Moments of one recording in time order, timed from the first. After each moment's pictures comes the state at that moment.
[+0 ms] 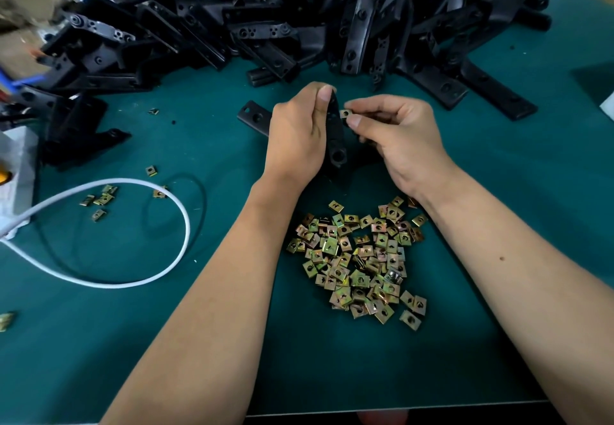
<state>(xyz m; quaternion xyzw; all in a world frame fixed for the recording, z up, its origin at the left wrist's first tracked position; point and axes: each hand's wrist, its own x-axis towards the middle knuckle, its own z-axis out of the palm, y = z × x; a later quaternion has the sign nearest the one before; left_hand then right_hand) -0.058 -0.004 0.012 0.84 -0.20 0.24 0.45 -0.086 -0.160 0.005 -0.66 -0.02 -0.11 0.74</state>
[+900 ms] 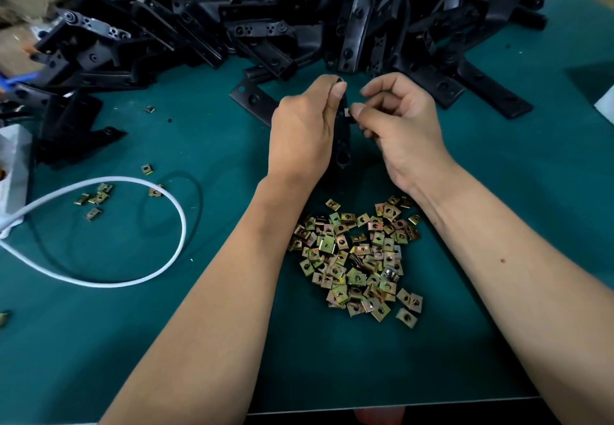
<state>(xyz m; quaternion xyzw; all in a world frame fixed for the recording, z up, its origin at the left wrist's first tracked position) -0.067 -0.015 0.022 0.85 -0.22 0.28 0.39 -0.095 -0.156 0.021 -0.67 0.01 -0.16 0.72</state>
